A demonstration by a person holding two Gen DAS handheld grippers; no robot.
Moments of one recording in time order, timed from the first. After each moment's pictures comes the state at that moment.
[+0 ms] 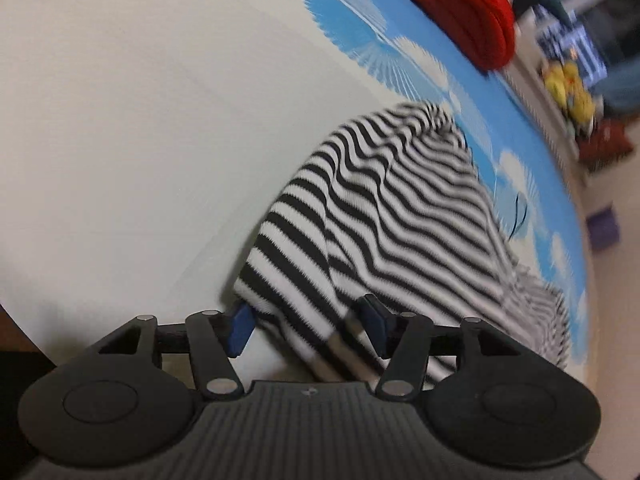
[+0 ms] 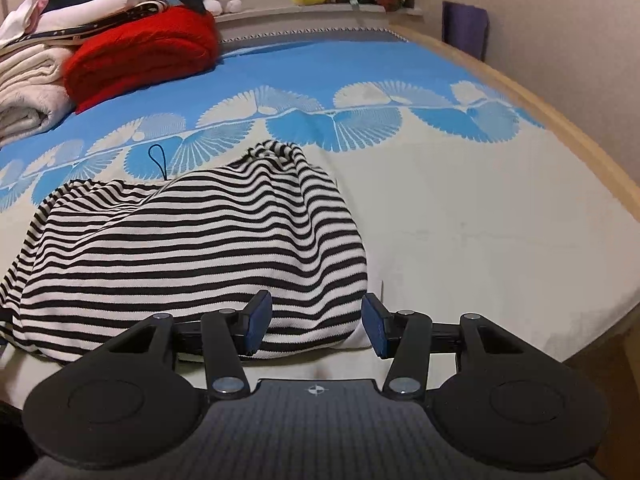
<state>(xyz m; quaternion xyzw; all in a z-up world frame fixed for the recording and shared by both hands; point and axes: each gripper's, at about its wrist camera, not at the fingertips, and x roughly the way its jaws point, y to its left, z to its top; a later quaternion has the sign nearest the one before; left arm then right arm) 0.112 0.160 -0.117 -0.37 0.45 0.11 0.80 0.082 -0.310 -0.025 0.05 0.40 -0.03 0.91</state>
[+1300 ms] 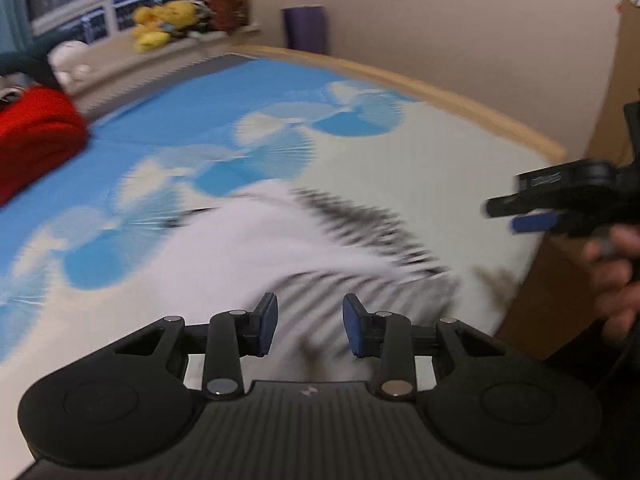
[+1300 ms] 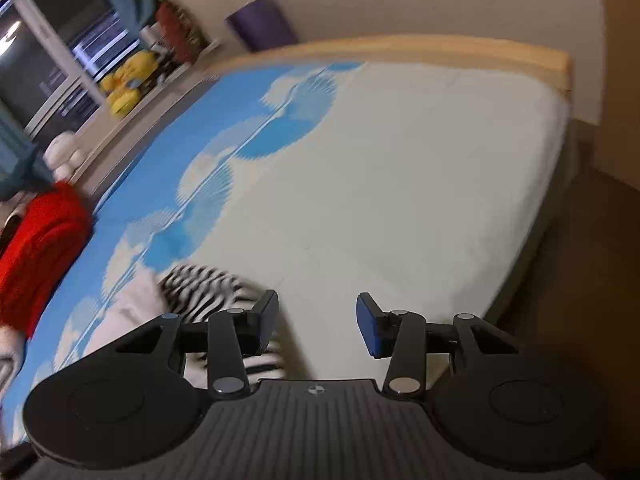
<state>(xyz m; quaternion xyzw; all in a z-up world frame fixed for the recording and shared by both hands) 0.135 -0.173 0.008 0.17 0.35 -0.25 0.88 0.066 -0.461 -0.028 0.34 0.34 -0.17 0.86</state>
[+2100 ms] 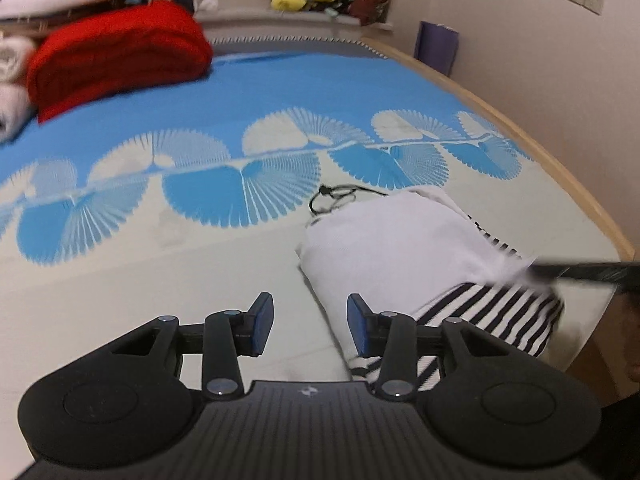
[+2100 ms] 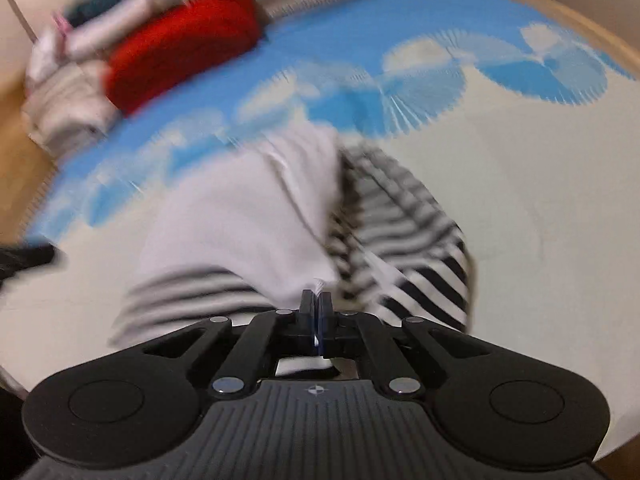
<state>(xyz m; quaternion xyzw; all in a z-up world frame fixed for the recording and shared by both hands) 0.189 -0.047 0.007 0.01 0.40 -0.14 0.90 0.159 -0.391 -0.025 0.18 0.39 0.14 0.89</state>
